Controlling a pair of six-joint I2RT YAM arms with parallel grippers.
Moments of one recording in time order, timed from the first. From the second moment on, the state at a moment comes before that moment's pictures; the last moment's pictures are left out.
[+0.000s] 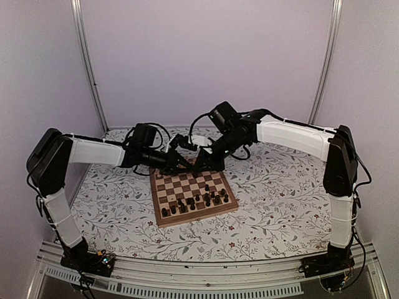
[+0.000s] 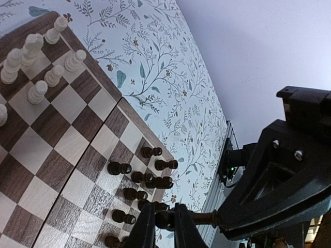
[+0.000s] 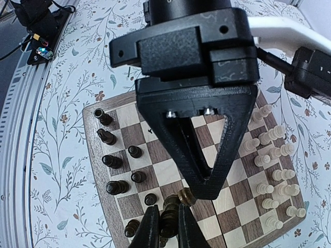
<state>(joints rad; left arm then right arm) -0.53 1.82 1.08 0.09 0.82 -0.59 0.83 2.06 1.85 -0.74 -0.48 -0.59</state>
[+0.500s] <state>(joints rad) -0.69 1.69 1.16 -0.11 0.33 -0.24 0.72 1.90 1.53 -0.67 -0.51 -0.59</state>
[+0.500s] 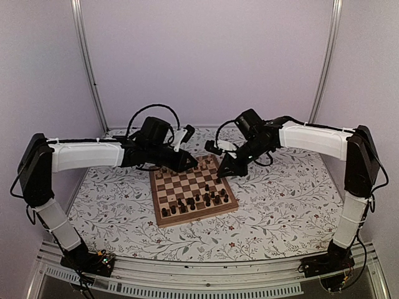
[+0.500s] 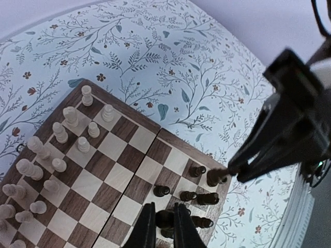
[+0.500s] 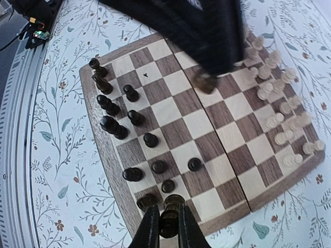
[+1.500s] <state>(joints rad) -0.83 1.45 0.86 -0.36 -0.09 0.00 0.57 1.74 1.37 -0.55 -0.56 -0.58</state>
